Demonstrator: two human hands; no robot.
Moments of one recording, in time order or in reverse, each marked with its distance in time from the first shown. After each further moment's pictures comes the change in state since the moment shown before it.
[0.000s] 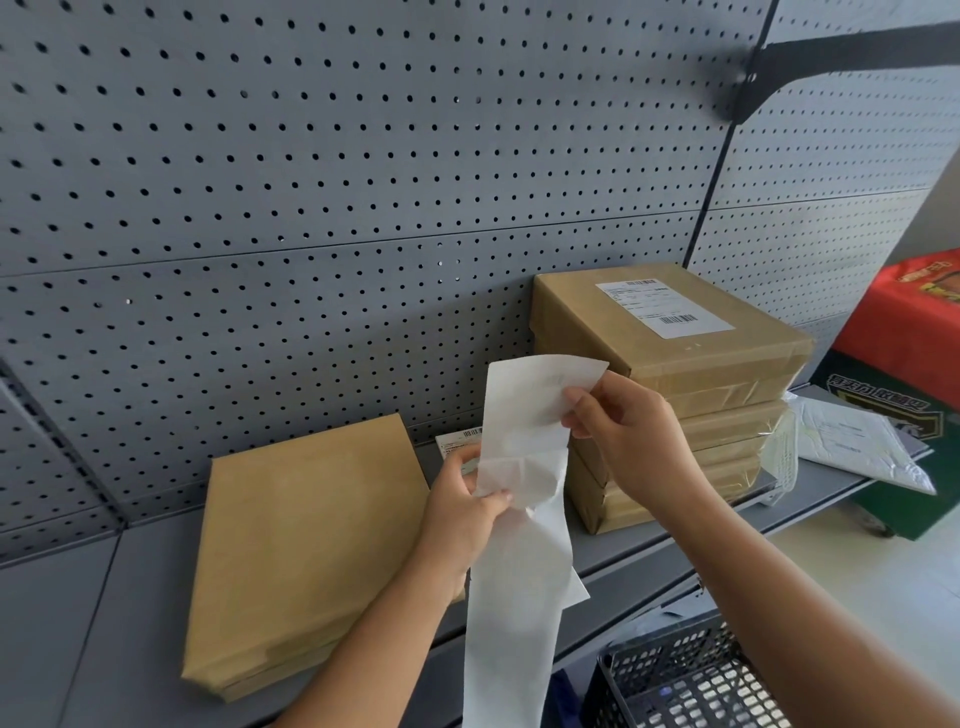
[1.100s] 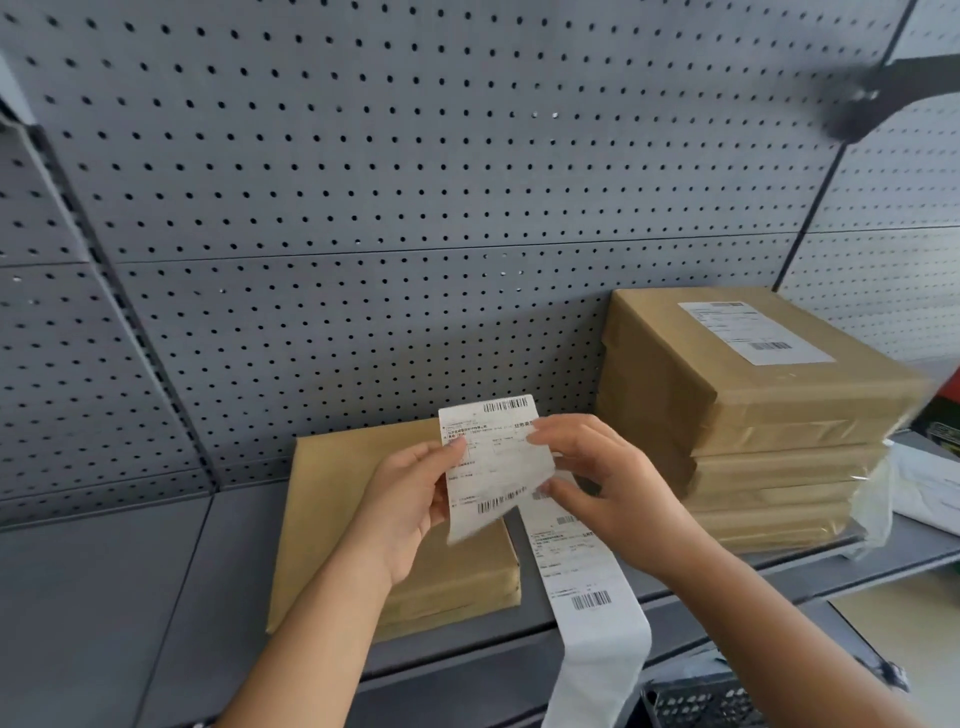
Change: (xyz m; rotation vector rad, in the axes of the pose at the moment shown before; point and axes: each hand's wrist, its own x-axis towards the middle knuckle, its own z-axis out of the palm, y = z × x) left_hand -0.032 0.040 -0.099 -0.296 0.088 -0.059; right_hand -0.022 -0.016 0.057 0.098 -0.420 -0.382
